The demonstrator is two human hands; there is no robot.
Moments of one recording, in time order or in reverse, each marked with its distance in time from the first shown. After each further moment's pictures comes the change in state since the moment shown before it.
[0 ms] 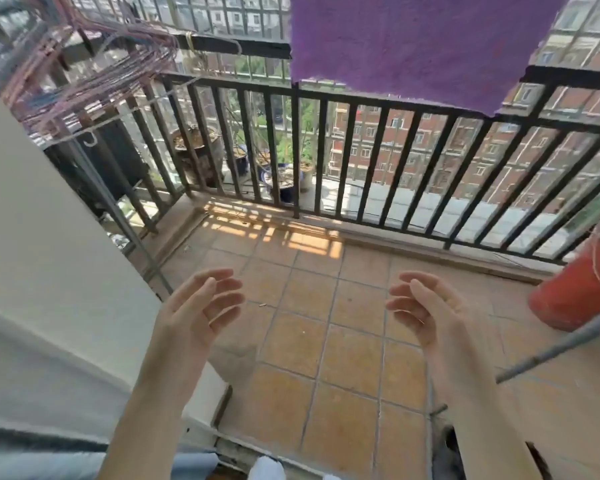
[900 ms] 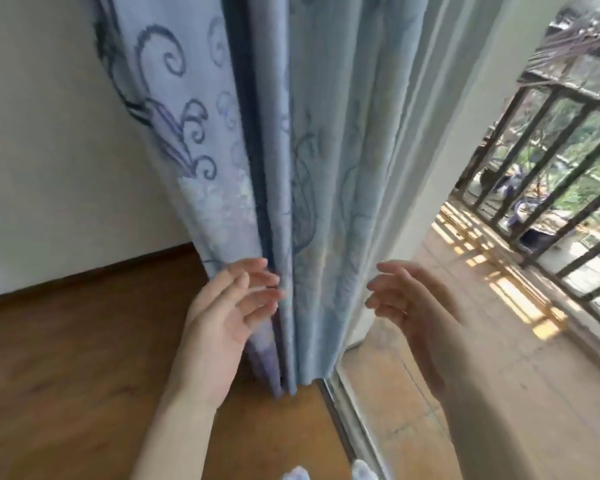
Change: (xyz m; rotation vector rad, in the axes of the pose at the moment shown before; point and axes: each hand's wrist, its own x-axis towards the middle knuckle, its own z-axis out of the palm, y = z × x) left_hand -0.318 0.042 -0.154 -0.198 0.759 0.386; right_hand -0.201 0.082 0.229 -0.027 -0.999 0.235
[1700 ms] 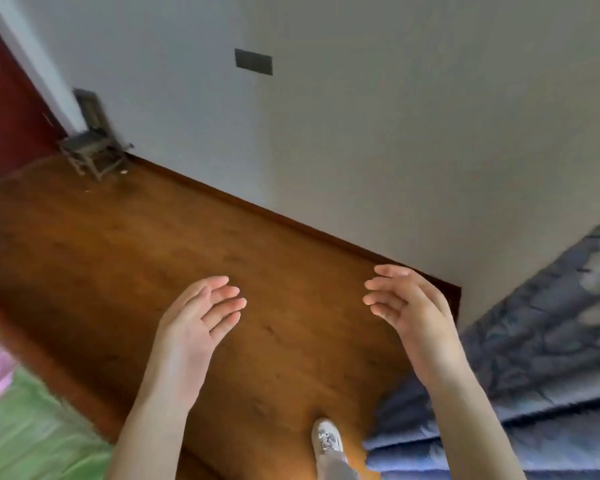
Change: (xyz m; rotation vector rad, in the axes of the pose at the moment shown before) left_hand -0.096 0.119 -0.279 -0.021 0.988 0.350; right_hand 0.077 0.138 0.346 -0.219 -0.682 0.298
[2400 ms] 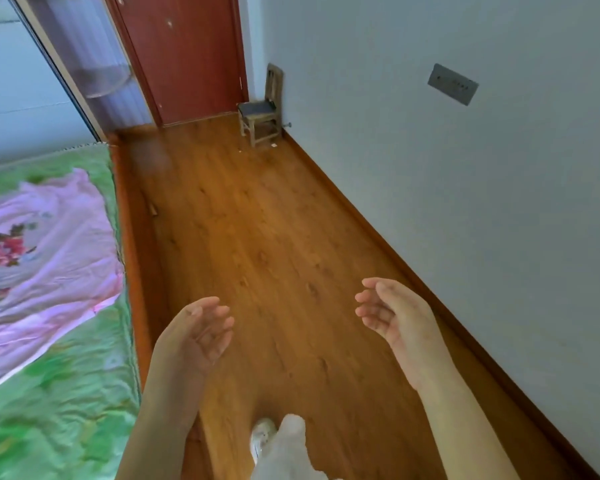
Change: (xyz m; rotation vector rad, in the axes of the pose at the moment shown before) left_hand 0.120 0.020 -0.058 -0.284 0.633 0.149; right_hand 0.214 0.020 0.175 -0.150 -0.599 0.202
